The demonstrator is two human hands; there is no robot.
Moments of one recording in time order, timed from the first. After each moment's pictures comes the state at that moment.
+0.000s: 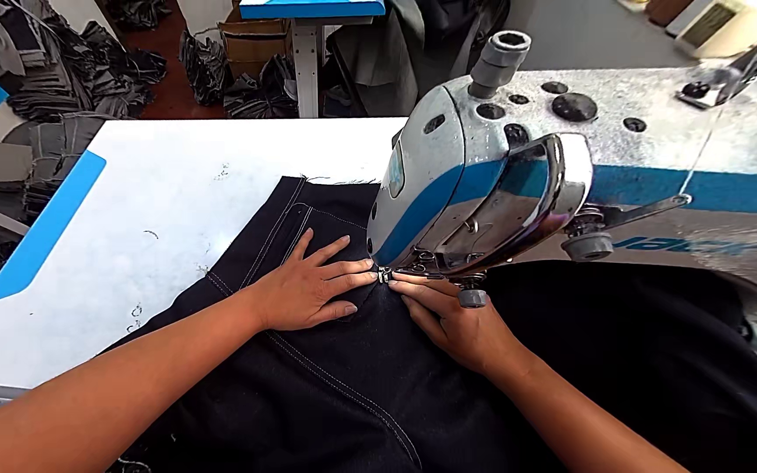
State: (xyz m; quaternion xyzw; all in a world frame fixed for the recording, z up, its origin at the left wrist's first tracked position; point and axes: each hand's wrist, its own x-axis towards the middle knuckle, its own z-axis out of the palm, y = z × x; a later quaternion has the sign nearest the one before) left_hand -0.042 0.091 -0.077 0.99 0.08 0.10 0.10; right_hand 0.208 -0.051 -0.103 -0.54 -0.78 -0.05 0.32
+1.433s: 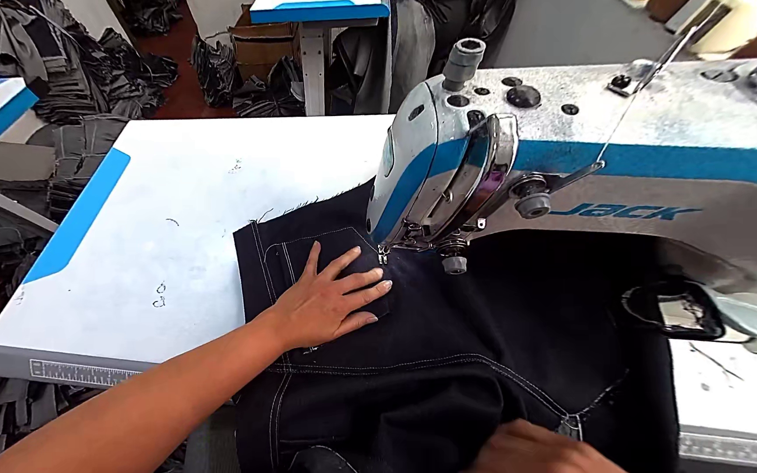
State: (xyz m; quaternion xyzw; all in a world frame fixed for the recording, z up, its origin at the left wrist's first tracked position) left_hand -0.041 0.029 -0.086 0.98 0.14 0.14 0.05; right_hand 0.183 -0.213 -0.010 -0.46 -0.85 0.25 0.06
